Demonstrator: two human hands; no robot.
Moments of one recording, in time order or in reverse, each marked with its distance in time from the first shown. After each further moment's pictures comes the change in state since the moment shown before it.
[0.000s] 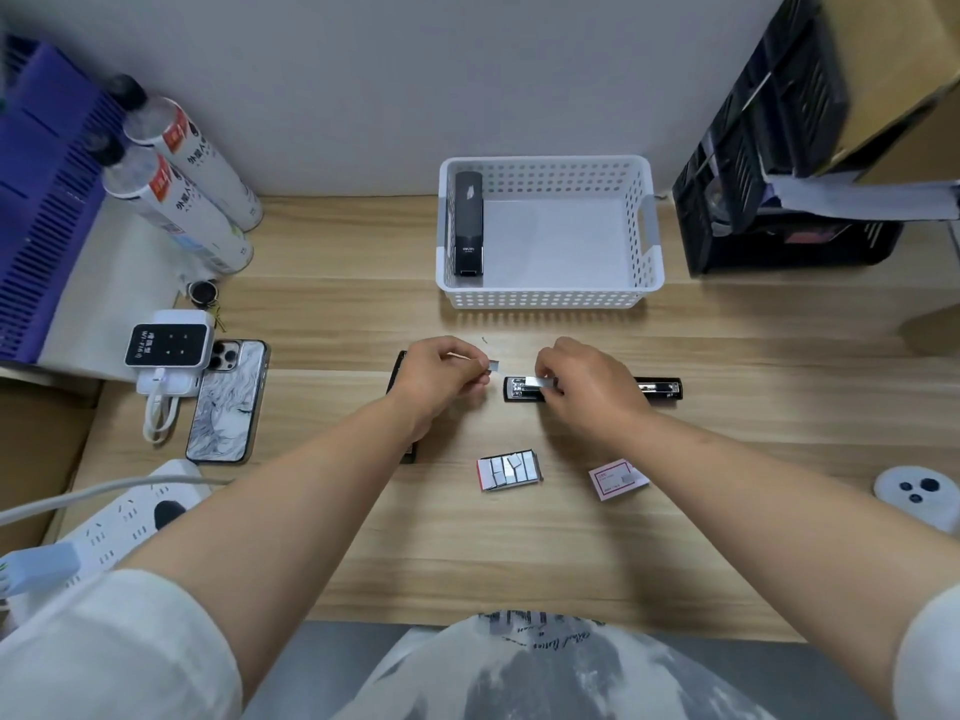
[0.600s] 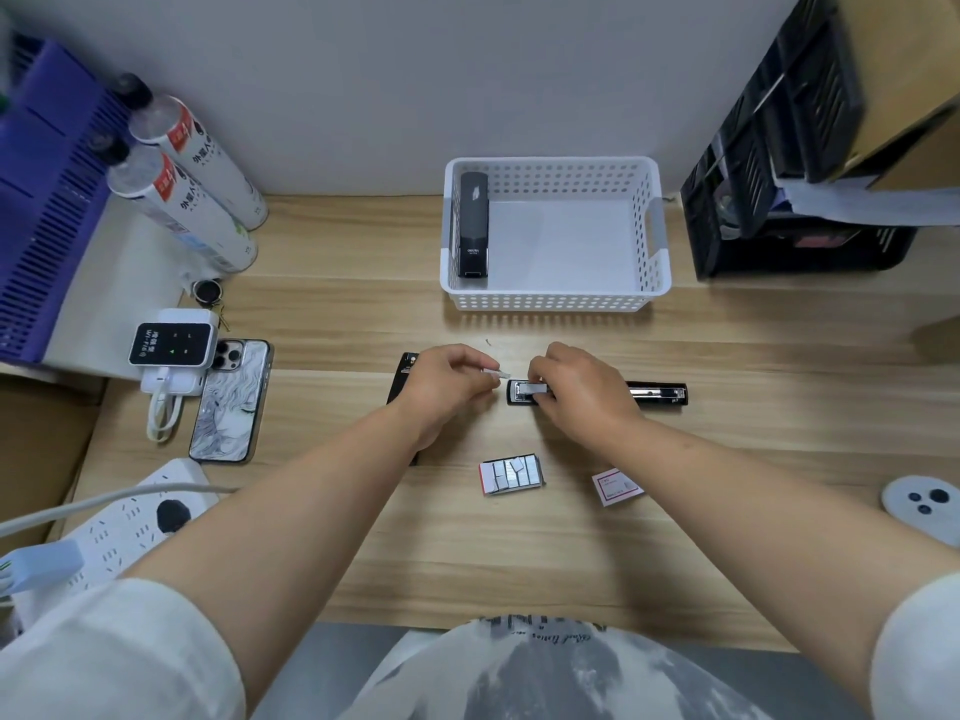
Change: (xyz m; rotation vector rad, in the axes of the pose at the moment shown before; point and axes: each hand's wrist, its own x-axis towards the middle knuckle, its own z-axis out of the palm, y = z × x) left_hand -0.006 -0.001 0.003 0.074 -0.020 0.012; right_hand 0.007 -0.005 0.011 -0.049 -0.007 -0.026
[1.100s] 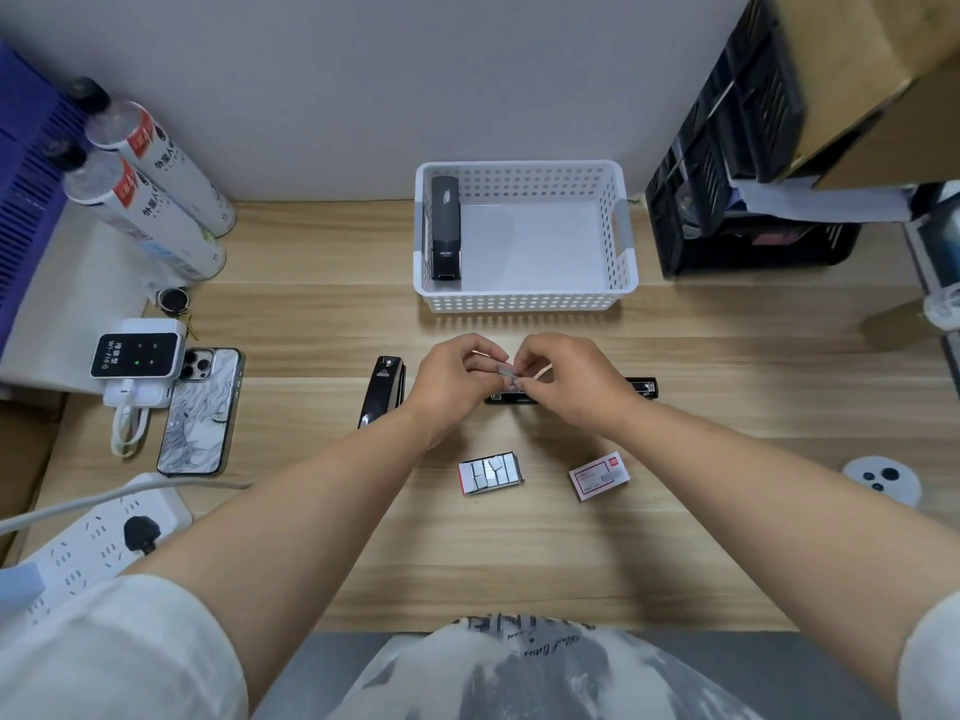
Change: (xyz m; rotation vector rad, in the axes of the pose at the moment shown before) left_hand -0.008 0.012 0.029 0.047 -0.121 0.153; right_hand -0.005 0.008 -0.033 0.512 -0.015 0.062
